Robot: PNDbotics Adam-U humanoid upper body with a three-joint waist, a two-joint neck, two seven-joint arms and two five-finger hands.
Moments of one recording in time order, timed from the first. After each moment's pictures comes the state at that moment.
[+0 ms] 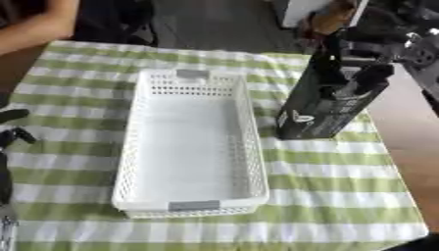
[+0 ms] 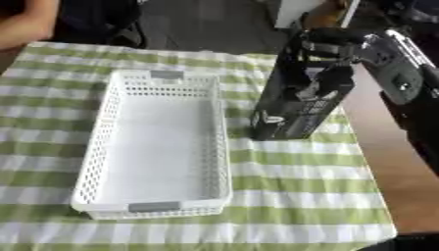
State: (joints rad) left arm 0.00 0.23 0.20 -1.86 0.20 -0.14 0.20; right arm -0.92 -0.65 0.33 -1.11 0.50 -0.48 0.63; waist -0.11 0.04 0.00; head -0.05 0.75
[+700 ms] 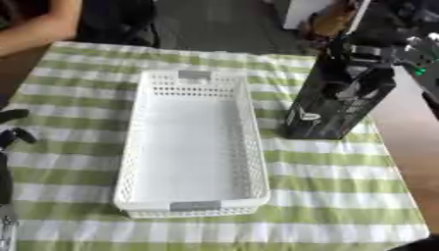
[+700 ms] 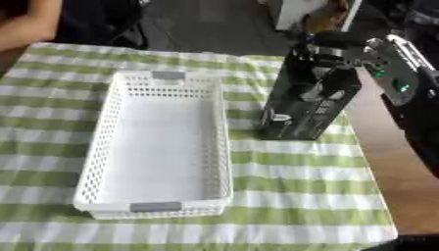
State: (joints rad) left arm 0.00 0.23 0.20 -1.86 0.20 -0.14 0.20; right arm -0.93 -0.63 0.31 -1.01 0.60 -0.53 0.58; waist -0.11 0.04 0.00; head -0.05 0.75
